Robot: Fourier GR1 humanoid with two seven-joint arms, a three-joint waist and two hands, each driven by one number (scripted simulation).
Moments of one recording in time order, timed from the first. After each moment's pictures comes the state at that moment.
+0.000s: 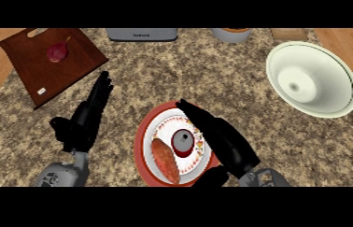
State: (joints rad) left arm -0.13 0.17 -0.17 -1.56 0.06 0.18 0.08; right arm -0.24 -0.12 0.54 -1.78 0.38 0.19 0.50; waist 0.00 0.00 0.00
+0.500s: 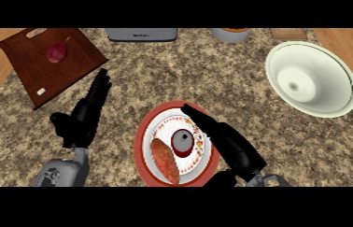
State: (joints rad) left arm -0.15 0.14 -0.12 -1.52 0.03 0.14 0.07; right arm -0.15 -0.09 0.47 -1.79 0.35 0.26 0.38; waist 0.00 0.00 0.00
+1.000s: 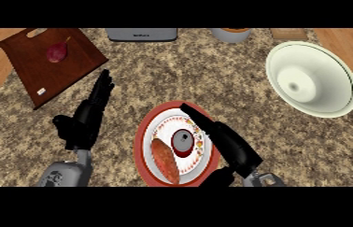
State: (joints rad) left arm -0.14 0.10 -0.11 -1.55 -0.01 0.13 0.09; right arm -0.13 -0.03 0.42 -1.74 0.31 0.29 0.34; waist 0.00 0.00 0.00
